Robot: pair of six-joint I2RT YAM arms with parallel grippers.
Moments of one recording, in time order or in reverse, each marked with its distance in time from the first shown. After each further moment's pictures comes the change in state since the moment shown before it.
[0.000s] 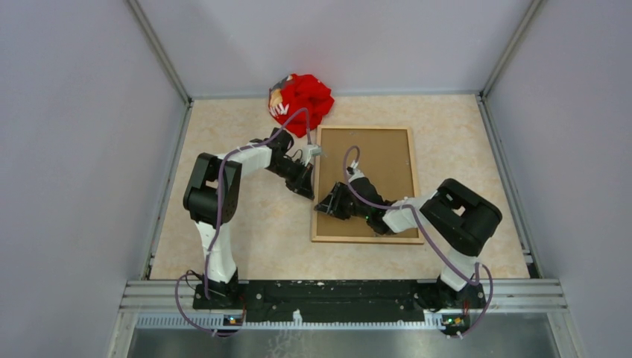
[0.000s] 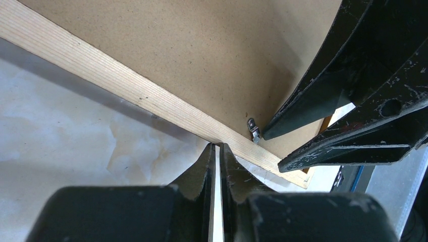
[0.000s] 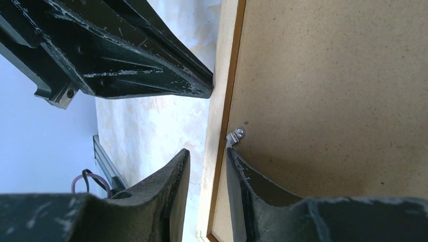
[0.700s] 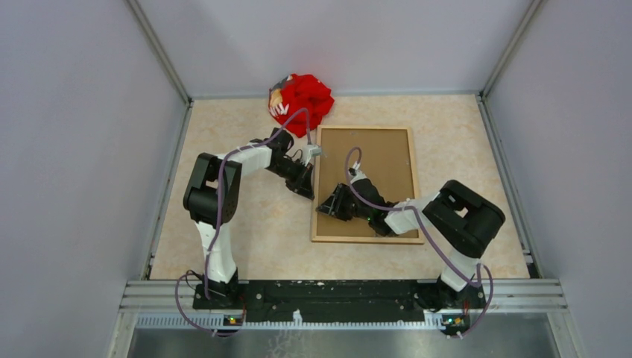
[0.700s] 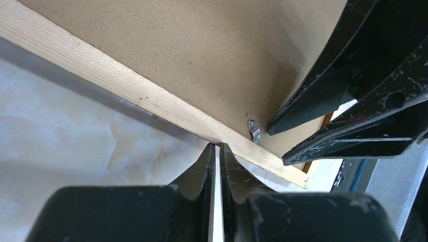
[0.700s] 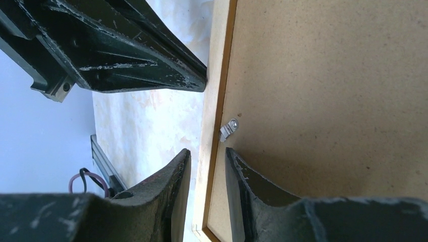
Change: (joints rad) left arm 0.000 0.000 0.000 0.000 0.000 0.000; right arm 0.000 -0.016 -0.016 -0.006 0.009 -0.008
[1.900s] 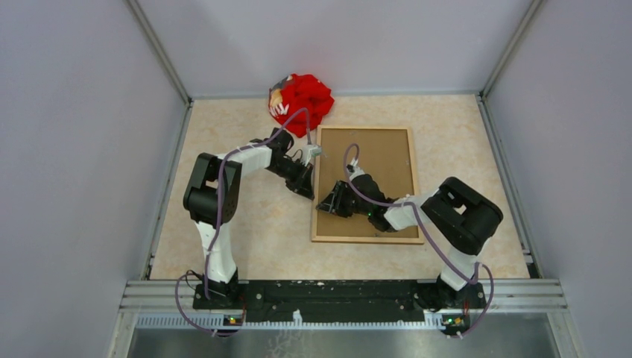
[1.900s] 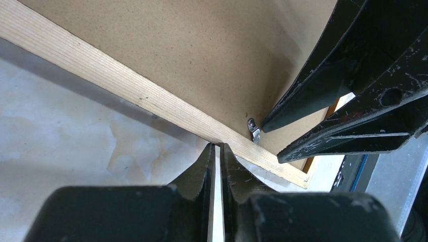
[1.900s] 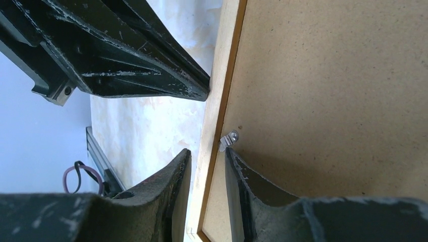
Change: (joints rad) left arm 0.000 0.000 0.000 0.000 0.000 0.000; right arm -0.039 0.023 0.029 -0.003 -0.082 -0.064
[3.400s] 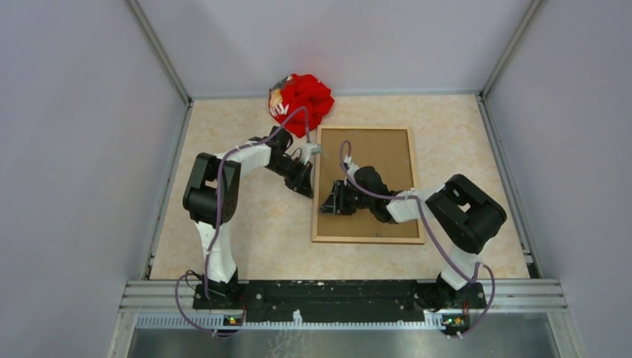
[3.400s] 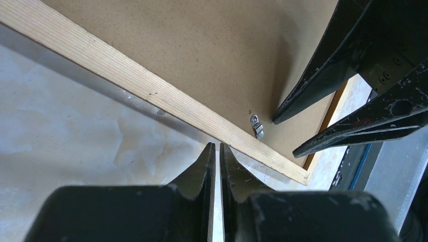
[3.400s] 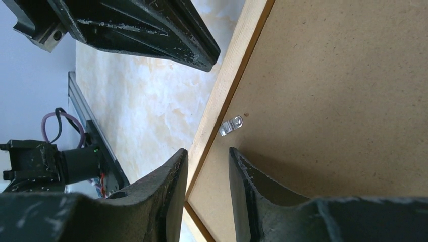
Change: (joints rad) left arm 0.009 0.000 0.023 -0.031 -0.012 0.000; right arm -0.064 -0.018 0.048 -0.135 -0.217 -0.213
